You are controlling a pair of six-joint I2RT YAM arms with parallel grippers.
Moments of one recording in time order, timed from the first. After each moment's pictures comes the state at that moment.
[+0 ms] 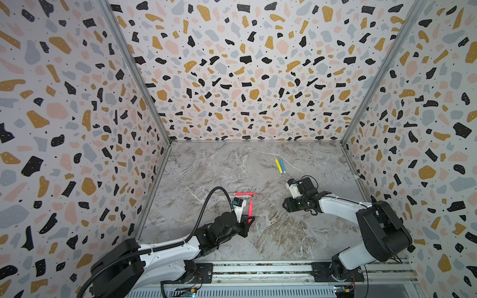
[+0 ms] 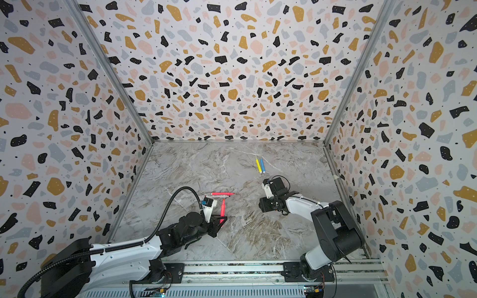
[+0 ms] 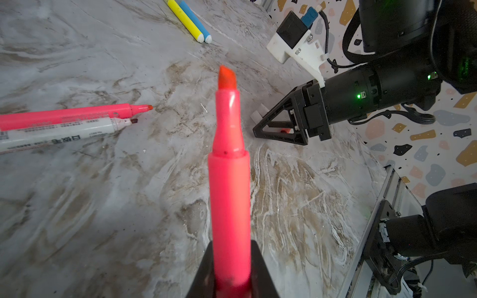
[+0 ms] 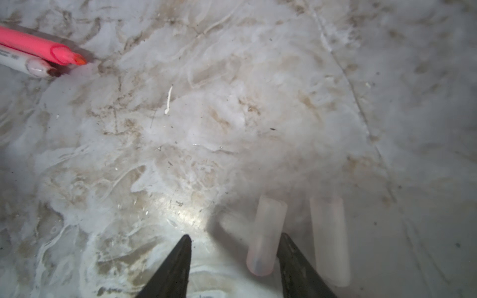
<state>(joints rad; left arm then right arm) -0.97 1.05 0.27 0.33 -0.05 -0.60 0.45 1.52 0.70 -0.23 -0.22 0.17</state>
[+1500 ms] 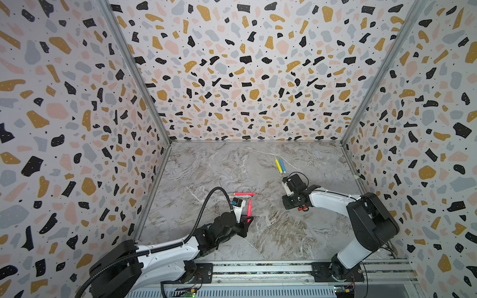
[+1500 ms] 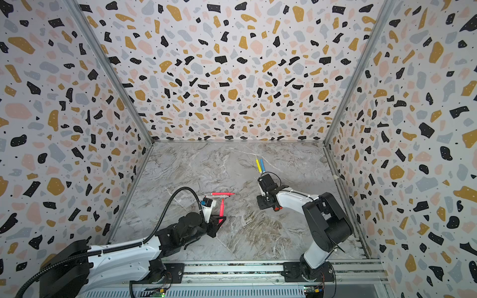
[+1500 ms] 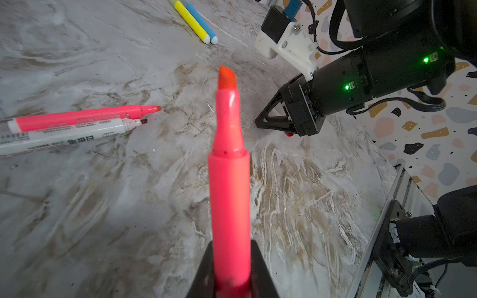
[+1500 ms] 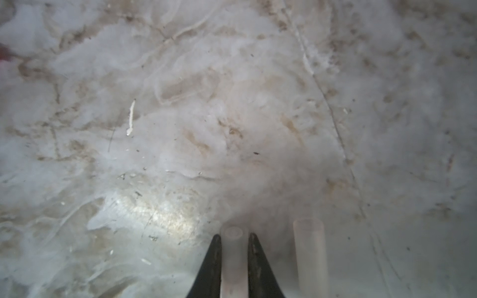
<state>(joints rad) -0.97 1.03 0.27 0.29 -0.07 -0.59 0.55 1.64 0.86 -0.38 0.02 0.18</state>
